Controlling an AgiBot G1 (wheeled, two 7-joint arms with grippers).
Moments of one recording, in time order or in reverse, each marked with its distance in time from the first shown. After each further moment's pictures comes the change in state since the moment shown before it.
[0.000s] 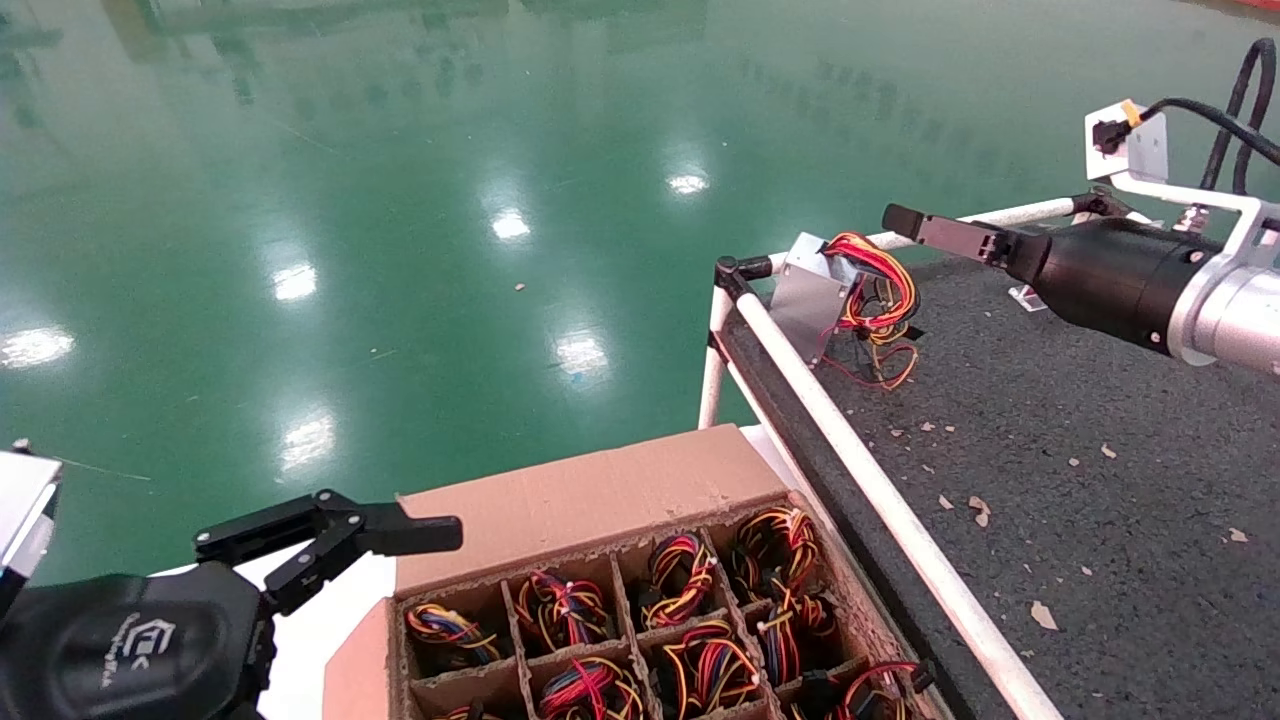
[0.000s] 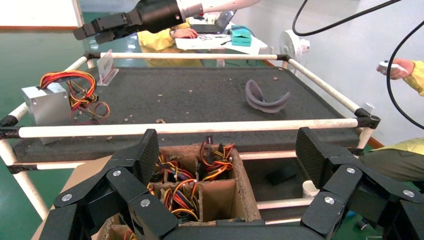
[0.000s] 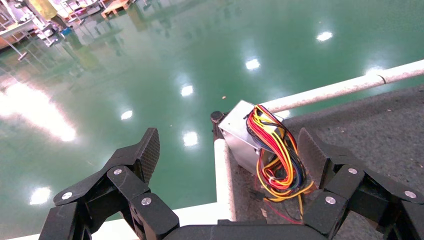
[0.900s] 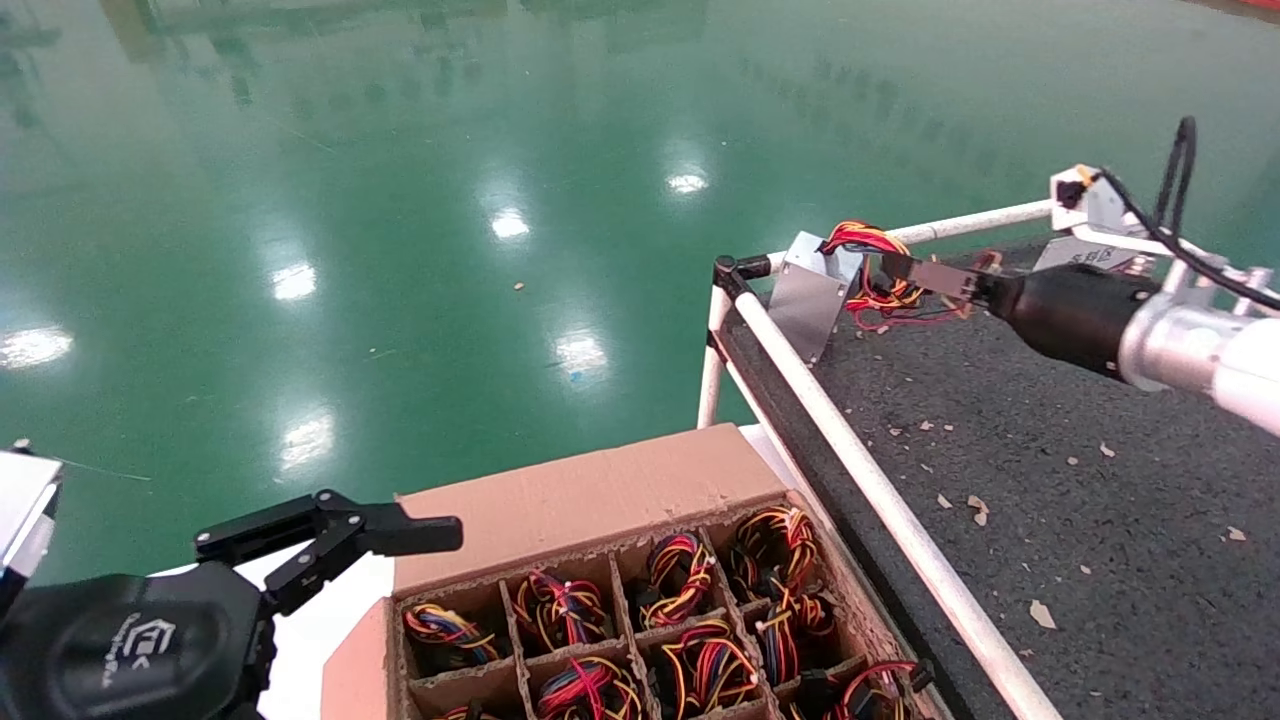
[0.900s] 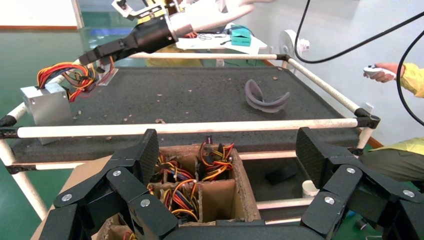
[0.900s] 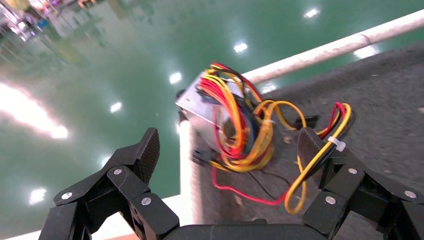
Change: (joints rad) left arm 0.000 0.000 0.000 0.000 0.000 0.000 0.000; right arm -0.221 0.010 -0.009 0.401 -0.073 0.163 0.335
